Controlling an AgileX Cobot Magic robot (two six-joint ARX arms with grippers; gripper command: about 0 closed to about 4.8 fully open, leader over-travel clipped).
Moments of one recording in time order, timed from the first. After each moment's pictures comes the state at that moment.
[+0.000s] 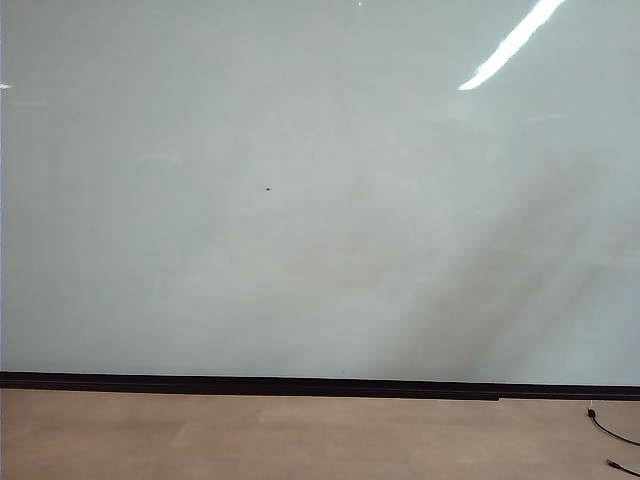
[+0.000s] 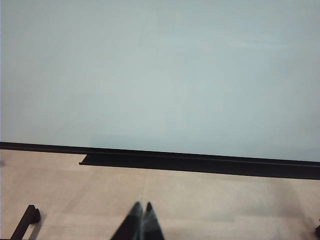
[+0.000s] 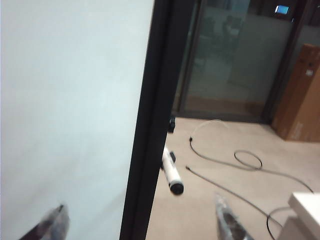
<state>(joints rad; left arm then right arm) 0.00 0.00 0.00 -0.13 0.00 -0.01 -0.39 0.66 0.07 0.68 -0.19 -0.13</state>
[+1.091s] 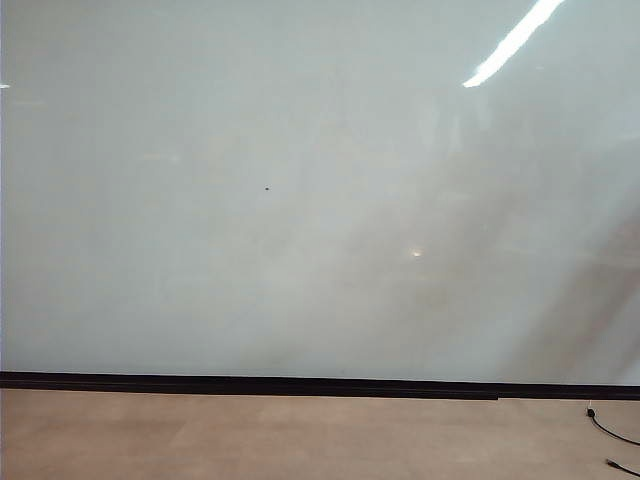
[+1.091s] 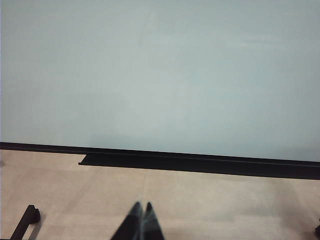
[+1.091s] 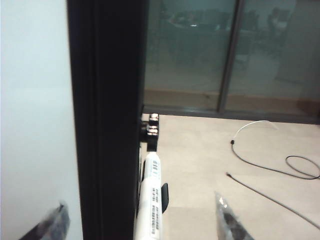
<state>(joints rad) 0.00 0.00 0.00 -0.13 0.00 -0.01 -0.51 1.80 0.50 1.39 -0.47 -0.04</state>
